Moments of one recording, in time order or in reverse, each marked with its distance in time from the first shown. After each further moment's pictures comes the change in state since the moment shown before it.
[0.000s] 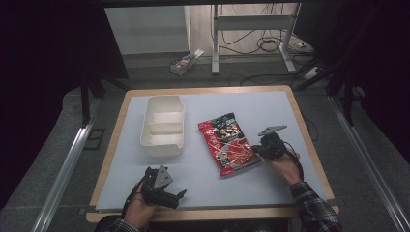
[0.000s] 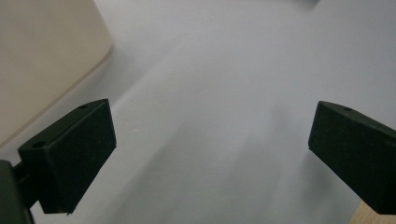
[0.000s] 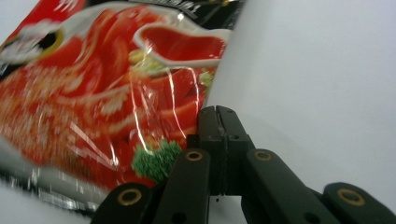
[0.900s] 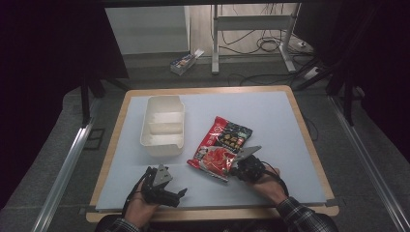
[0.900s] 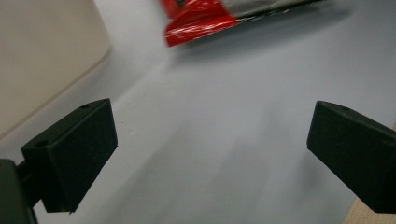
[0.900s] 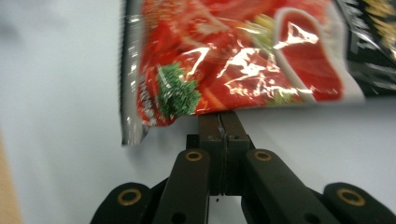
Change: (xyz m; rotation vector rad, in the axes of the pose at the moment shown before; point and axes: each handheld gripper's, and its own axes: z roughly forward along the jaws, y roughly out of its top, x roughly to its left) left arm 0.002 0.003 -0.001 -0.011 -0.022 -0.056; right arm 0.098 -0.005 0.011 0.021 0.202 -0.217
